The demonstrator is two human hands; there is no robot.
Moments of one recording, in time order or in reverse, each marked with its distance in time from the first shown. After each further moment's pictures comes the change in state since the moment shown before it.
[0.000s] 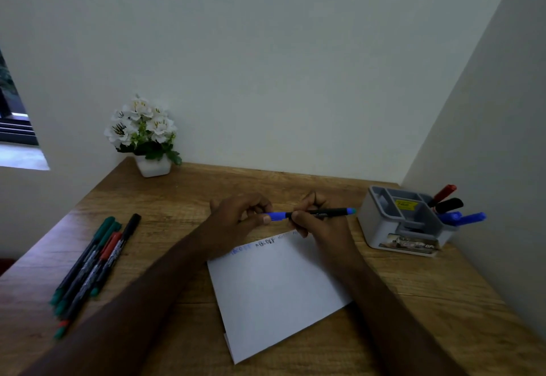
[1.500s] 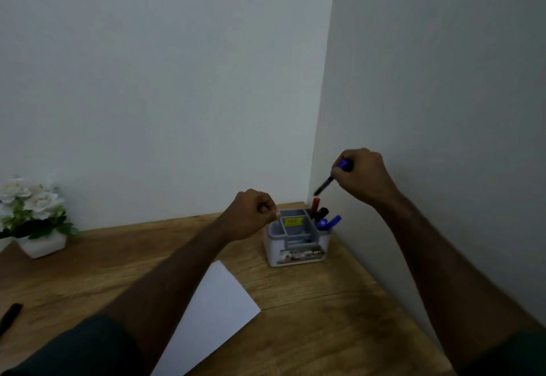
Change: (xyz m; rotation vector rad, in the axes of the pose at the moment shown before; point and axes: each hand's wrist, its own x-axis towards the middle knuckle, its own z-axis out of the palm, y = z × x) left_hand 0.138 0.141 0.105 0.044 -0.145 0.186; right_hand 0.012 -0.149 -0.244 -1.141 0.463 -0.012
